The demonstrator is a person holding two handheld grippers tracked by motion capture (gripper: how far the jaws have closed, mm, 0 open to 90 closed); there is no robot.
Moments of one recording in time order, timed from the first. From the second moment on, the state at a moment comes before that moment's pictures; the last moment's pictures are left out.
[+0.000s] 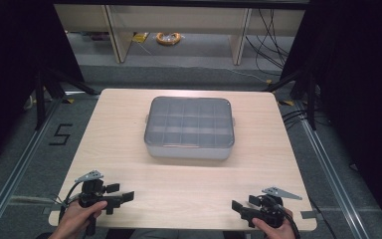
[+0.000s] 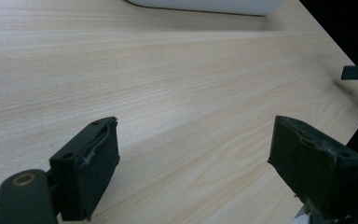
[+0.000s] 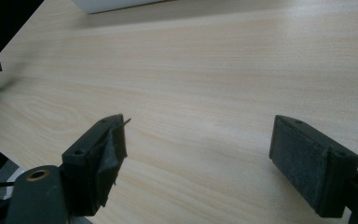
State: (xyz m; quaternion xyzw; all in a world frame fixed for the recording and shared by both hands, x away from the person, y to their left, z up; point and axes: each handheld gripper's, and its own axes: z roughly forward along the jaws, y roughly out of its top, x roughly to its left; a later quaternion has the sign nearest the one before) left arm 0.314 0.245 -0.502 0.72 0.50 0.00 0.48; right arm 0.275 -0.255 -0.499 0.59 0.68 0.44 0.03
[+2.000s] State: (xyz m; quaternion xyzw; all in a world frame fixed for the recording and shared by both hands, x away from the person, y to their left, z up) left arm 0.382 0.241 -0.466 0.70 0.51 0.02 0.50; right arm 0.361 -0.293 -0.457 0.57 0.64 0.50 0.08
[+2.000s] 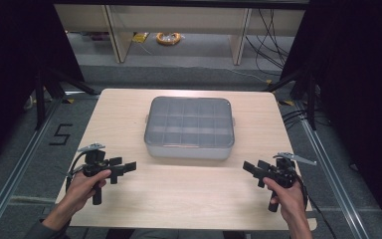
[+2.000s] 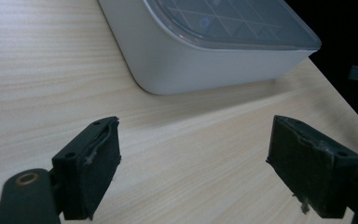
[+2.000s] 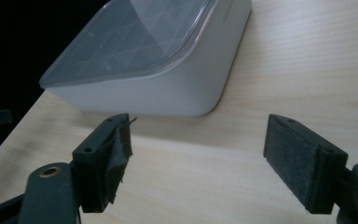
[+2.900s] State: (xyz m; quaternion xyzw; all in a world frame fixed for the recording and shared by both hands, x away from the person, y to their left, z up) left arm 0.413 0.227 -0.450 0.70 0.51 0.04 0.51; right arm 0.394 -0.295 -0.454 0.58 0.63 0.51 0.08
